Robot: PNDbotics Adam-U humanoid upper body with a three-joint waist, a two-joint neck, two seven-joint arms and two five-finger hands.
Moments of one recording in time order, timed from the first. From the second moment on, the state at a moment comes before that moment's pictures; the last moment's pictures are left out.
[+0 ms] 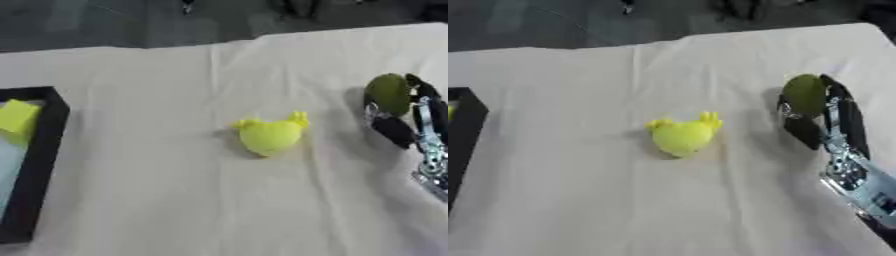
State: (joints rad) left arm -0.62 0.40 -0.22 -1.95 0.25 0.26 0.34; right arm 0.15 -0.97 -0.30 -1.85 -0.10 0.42 -0.69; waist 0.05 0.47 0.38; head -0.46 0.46
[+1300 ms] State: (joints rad) left arm -0.62 0.41 -0.22 -1.95 0.26 0.25 0.36; right arm 0.13 -0.96 -0.35 -1.89 -0.01 0.55 -0.56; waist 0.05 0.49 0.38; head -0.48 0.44
